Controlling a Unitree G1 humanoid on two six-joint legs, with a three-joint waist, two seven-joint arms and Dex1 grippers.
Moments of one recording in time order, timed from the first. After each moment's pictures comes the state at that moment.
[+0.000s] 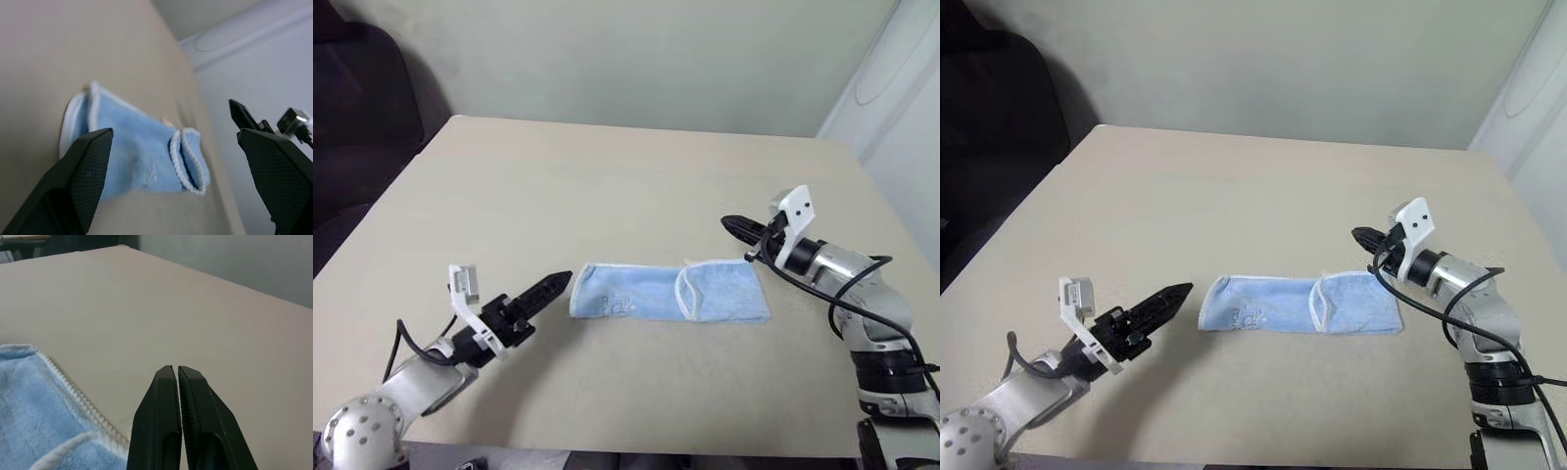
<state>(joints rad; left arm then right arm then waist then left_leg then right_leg) 0.15 0.54 0.49 -0.42 -1.79 0.95 0.09 -0.44 -0.52 -0.05 -0.09 0.40 0.47 0.68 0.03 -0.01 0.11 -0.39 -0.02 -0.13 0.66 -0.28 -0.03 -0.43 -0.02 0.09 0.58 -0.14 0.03</state>
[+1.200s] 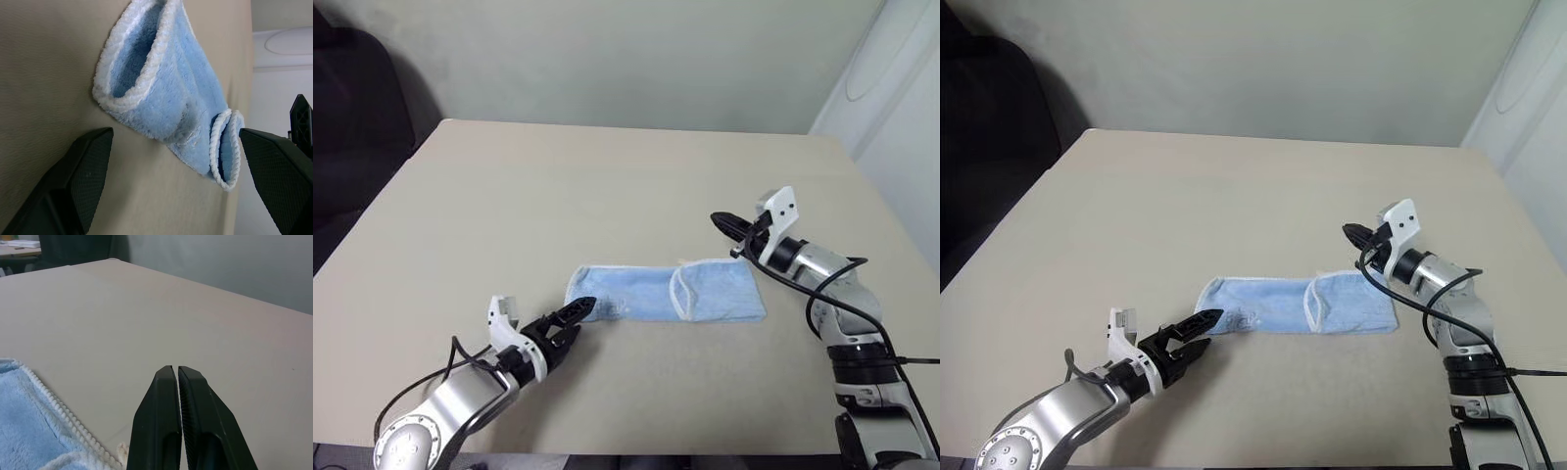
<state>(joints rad) 0.22 0.47 0.24 -0.49 -1.98 0.74 0.56 -0.46 -0.45 -0.03 0.00 0.35 0.37 0.66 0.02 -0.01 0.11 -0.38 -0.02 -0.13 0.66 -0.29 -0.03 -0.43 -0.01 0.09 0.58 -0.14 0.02</state>
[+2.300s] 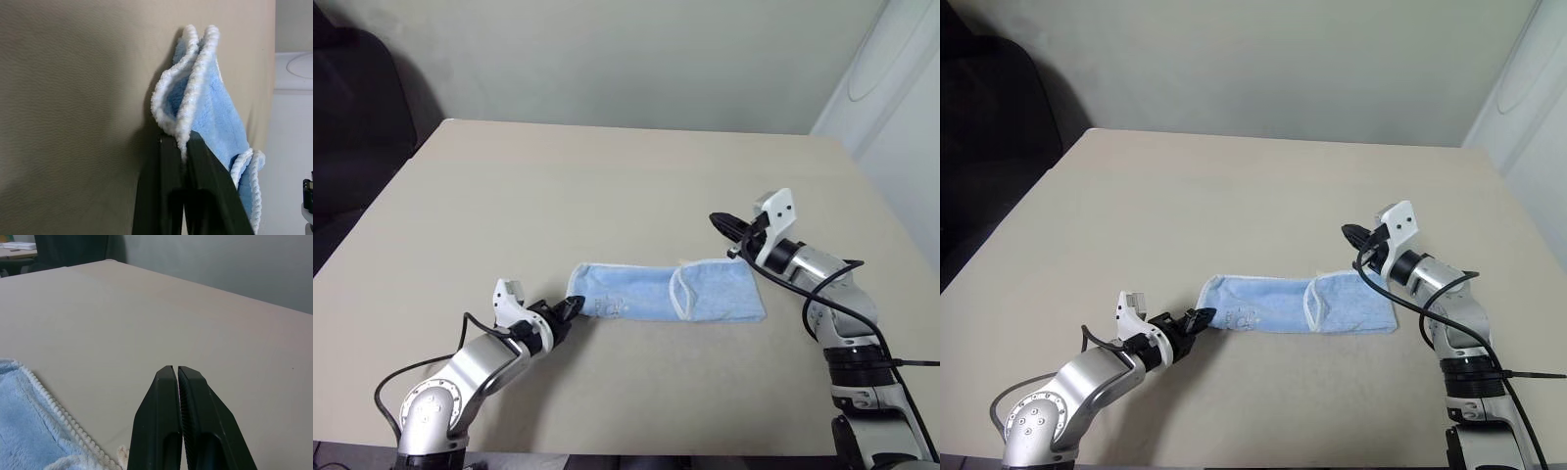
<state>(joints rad) 0.03 0.45 0.19 -0.33 -1.92 0.68 0.64 -0.46 -0.43 -0.03 -0.01 0.34 0.37 0.64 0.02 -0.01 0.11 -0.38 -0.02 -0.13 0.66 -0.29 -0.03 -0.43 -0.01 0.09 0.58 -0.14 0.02</state>
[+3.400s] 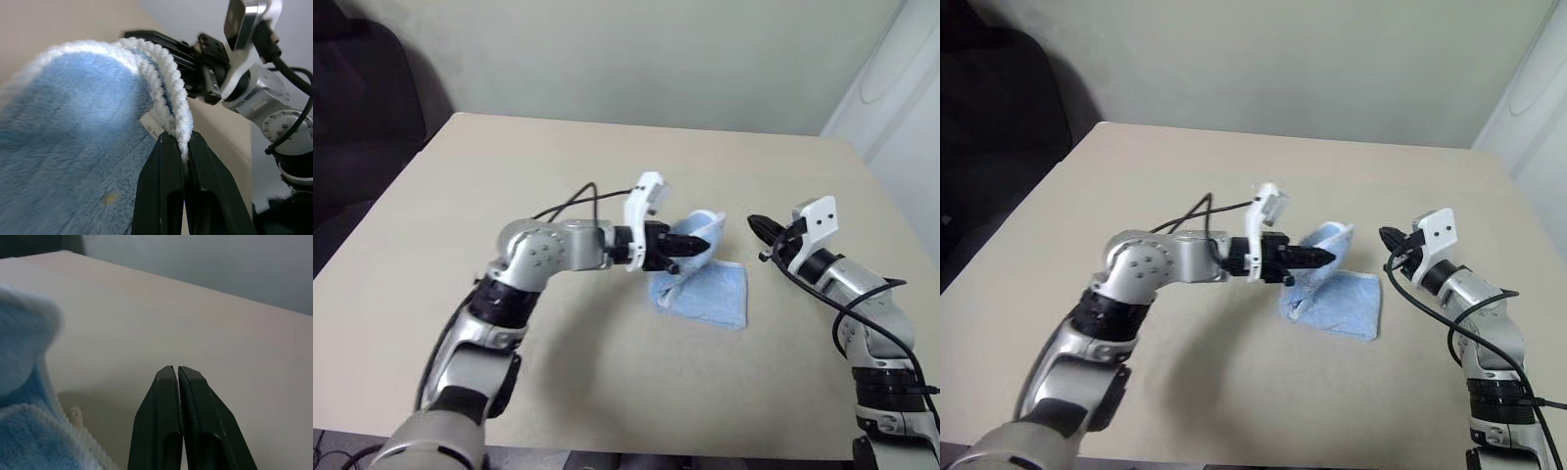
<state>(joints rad) -0.91 0.36 -0.27 0.07 -1.16 1.14 -0.32 -0.30 -0.49 -0.16 -0.14 0.34 0.42 0.53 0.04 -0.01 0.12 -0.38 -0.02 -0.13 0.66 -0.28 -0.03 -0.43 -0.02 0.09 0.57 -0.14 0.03</state>
